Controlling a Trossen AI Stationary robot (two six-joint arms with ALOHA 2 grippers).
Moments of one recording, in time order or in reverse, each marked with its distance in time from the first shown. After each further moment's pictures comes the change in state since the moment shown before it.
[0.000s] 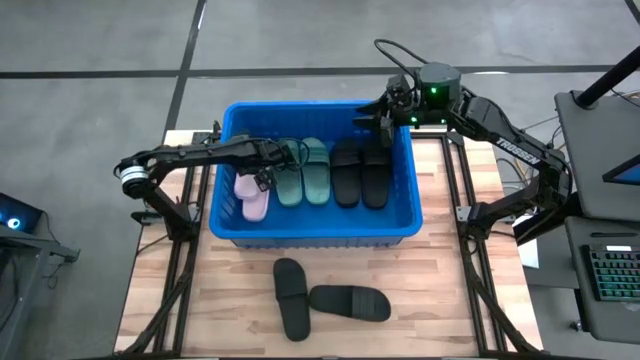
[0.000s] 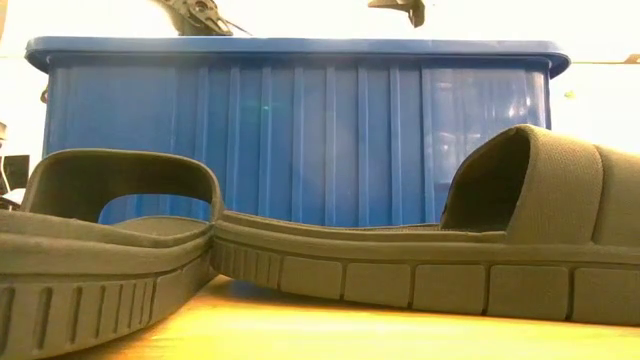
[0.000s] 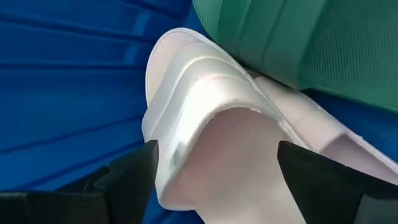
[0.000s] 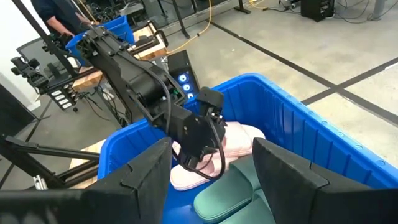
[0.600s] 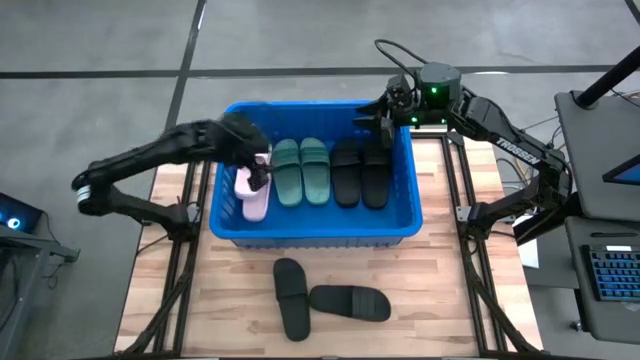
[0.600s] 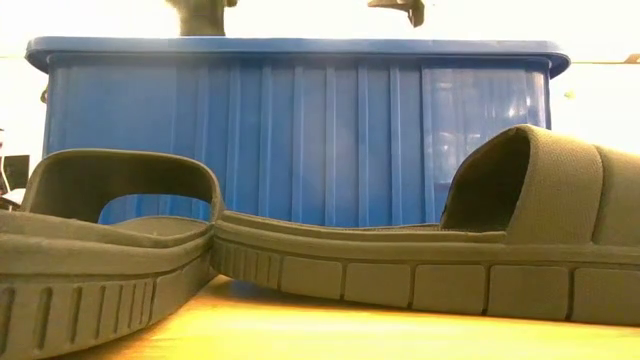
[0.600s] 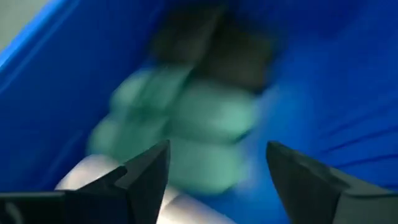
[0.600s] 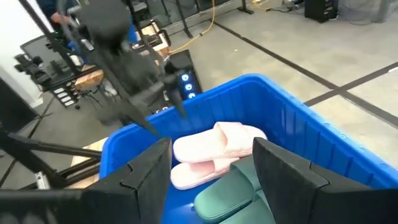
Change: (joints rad) left arm -0.050 -0.385 0.152 0.095 0.541 0.068; right arm 0.000 0.000 0.000 0.001 -0.012 -0.013
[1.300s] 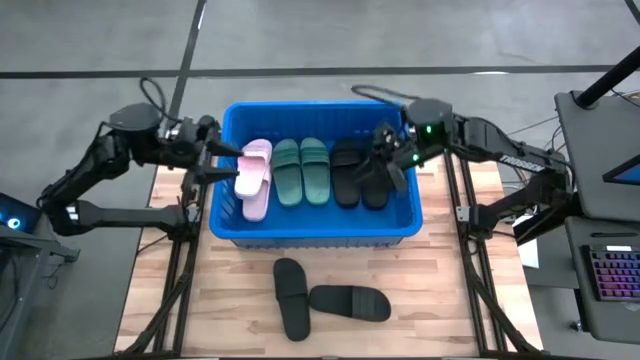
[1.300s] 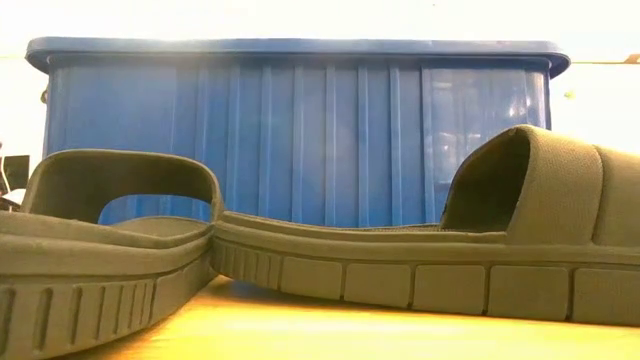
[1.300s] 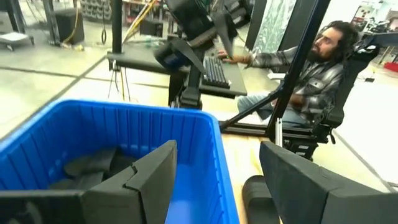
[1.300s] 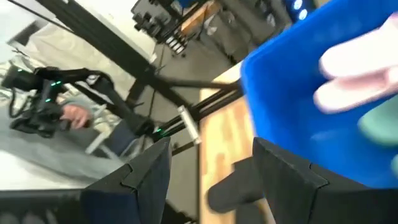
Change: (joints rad) left arm 0.000 -0.371 -0.004 0.257 0.468 -0.053; right arm 0.305 -0.013 0.000 -0.086 -0.191 0.363
